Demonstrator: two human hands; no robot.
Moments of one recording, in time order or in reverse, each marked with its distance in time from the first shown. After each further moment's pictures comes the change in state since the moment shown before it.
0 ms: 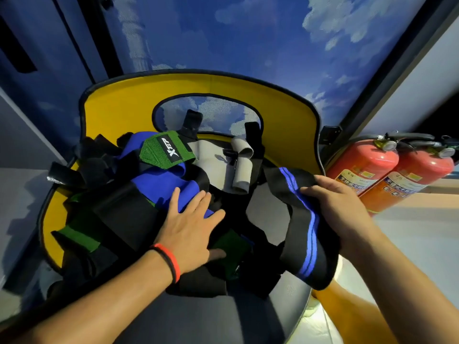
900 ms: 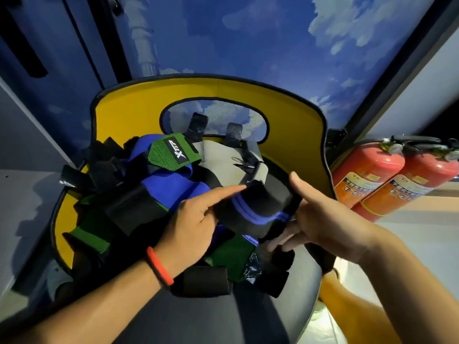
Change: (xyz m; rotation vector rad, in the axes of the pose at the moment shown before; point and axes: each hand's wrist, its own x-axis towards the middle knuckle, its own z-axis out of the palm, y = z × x) left_hand -0.023 0.000 -0.044 -1.362 0.477 0.088; right_hand -0.010 -0.016 0.014 -0.128 -0.739 0.218
